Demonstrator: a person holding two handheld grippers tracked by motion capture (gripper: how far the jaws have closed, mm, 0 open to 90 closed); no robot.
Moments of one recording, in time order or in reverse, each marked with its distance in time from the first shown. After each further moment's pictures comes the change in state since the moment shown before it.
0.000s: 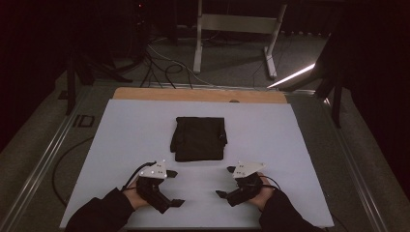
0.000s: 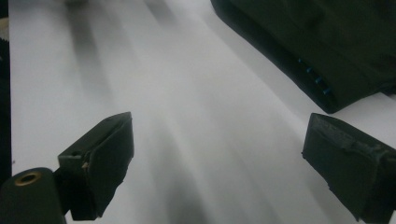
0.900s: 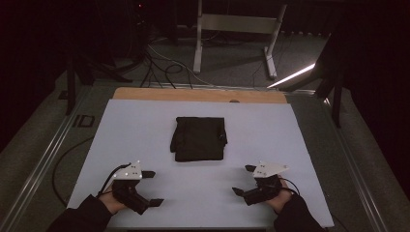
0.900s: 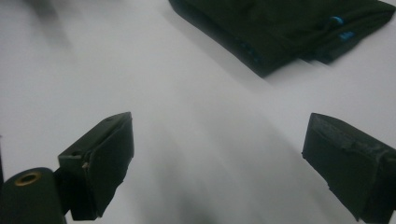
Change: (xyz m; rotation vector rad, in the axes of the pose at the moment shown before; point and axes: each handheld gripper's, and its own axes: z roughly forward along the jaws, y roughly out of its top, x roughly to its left) left arm 0.007 -0.034 -0.050 -0.022 0.088 -0.071; right arm -0.013 -0.023 -0.041 -0.034 -0.098 0.074
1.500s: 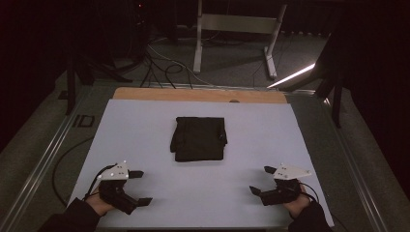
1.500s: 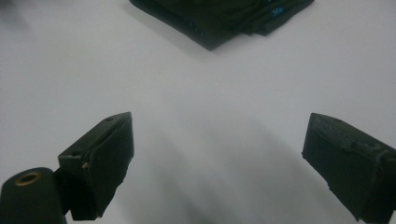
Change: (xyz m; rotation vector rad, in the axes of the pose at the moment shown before) left arm 0.008 -0.015 -0.026 -0.020 0.040 -0.031; right arm -0.016 -0.028 -0.037 -0.027 -0.106 0.077
